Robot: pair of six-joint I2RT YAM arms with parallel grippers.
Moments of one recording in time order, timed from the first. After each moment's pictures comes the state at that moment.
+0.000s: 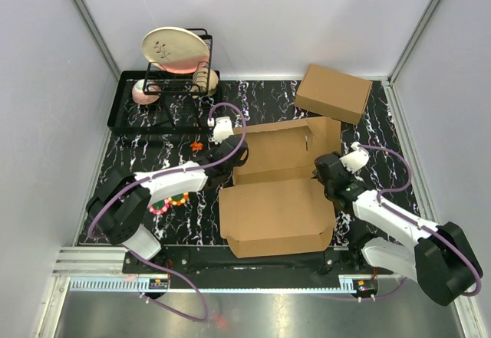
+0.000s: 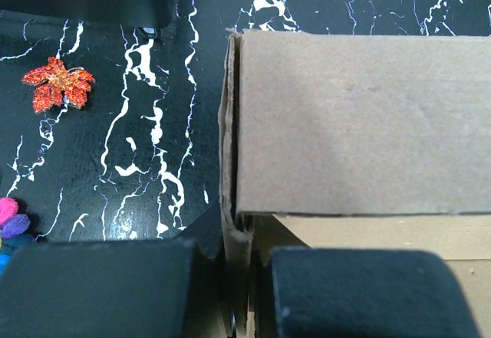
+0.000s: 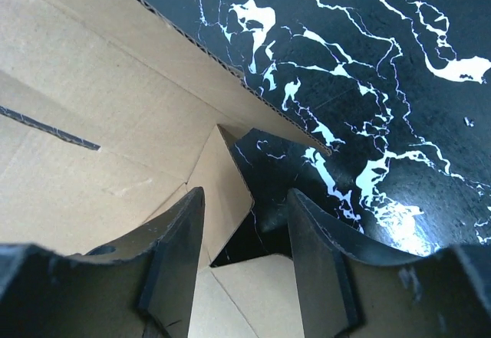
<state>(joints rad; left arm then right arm) -0.79 1.57 0.88 -0.03 -0.63 -0.66 0.54 1.07 0.48 -0.18 0.66 1.02</state>
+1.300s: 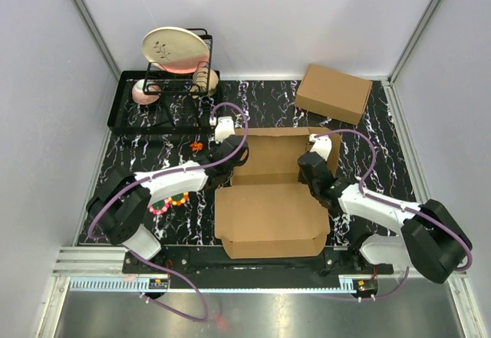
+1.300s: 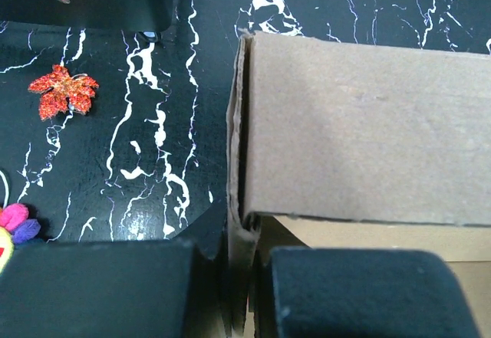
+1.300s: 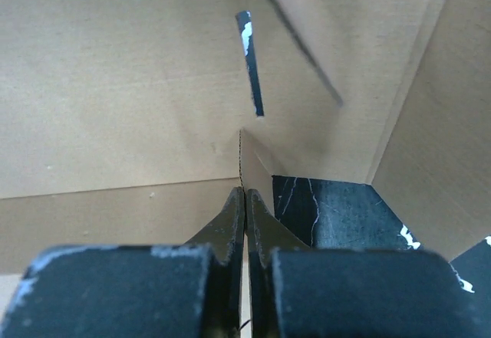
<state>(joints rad) -0.79 1.57 0.88 -0.04 -0.63 -0.62 0.67 1.23 0.53 0.04 0.53 0.53</state>
